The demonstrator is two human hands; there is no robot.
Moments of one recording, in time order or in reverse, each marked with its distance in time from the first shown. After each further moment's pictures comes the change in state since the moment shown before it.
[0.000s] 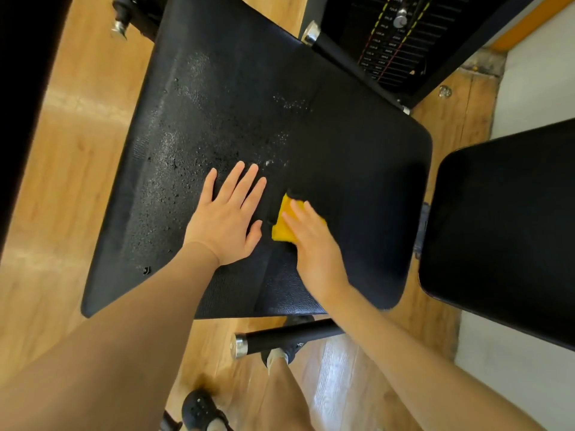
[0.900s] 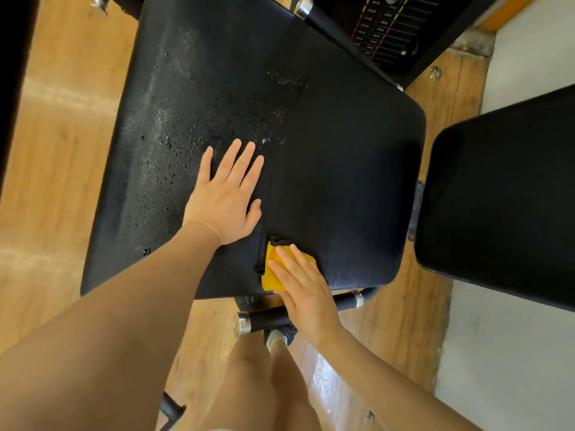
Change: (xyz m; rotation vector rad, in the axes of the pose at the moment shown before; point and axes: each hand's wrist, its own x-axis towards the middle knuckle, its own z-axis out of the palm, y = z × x) left_hand -0.001 0.001 -0.006 -0.005 -0.072 -0.015; right_hand -0.093 -0.018 0.029 0.021 -0.020 -0.107
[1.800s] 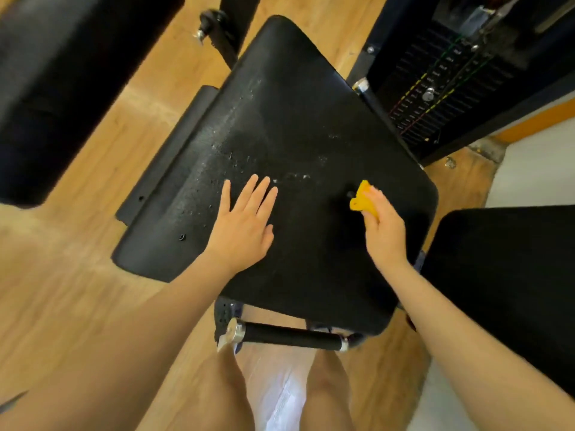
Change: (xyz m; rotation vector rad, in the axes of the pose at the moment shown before) left_hand -0.041 0.013 -0.024 -0.181 -0.012 -0.308; right_hand 0.142 0.067 -0.112 0.116 0.023 0.324
